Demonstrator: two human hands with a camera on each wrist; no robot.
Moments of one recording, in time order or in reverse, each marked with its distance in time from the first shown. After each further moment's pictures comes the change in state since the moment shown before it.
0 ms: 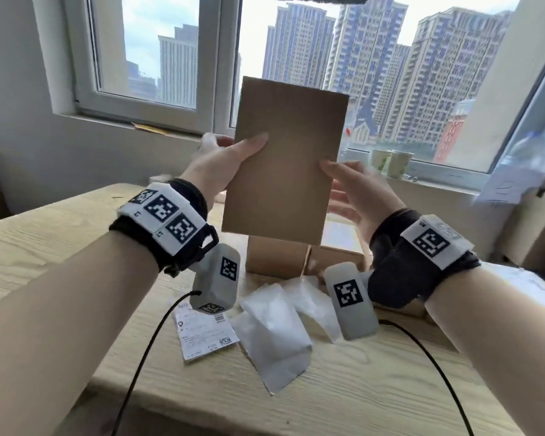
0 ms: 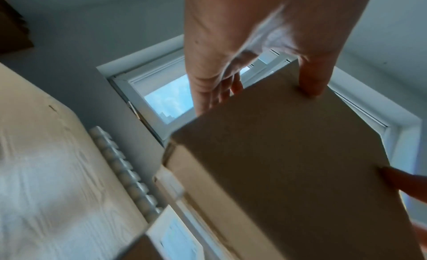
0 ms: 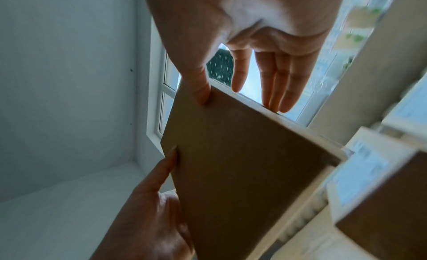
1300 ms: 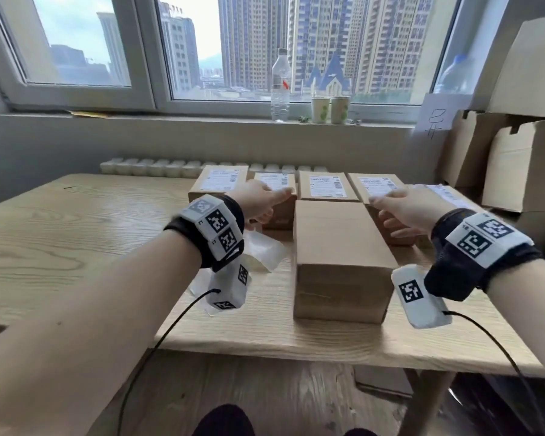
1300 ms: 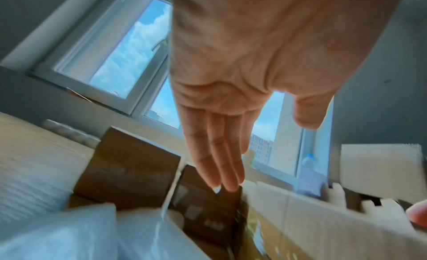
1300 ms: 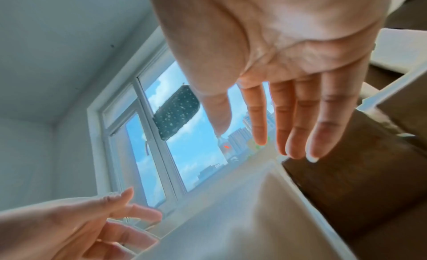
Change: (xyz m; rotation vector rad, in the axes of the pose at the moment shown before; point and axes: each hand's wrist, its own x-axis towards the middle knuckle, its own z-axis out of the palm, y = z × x) left_hand -0.094 -0.040 0.158 0.678 -0.529 -0.108; right_hand -0.087 0.095 -0.198 -0.468 0.138 0.325
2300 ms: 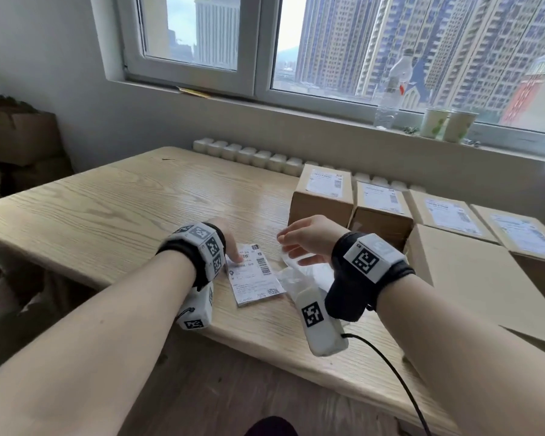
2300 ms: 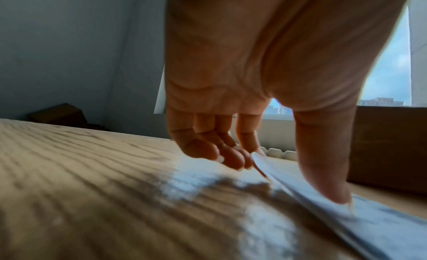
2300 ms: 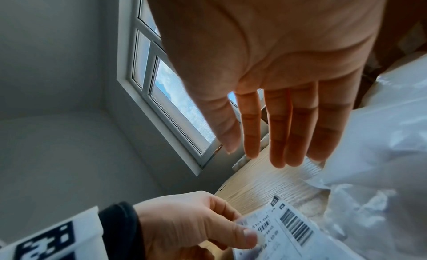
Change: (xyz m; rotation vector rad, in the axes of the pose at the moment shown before) left_hand -0.004 -0.215 -0.106 0.280 0.072 -0.587; right_hand -0.026 -0.142 0.251 -0.049 -0.597 -0.169
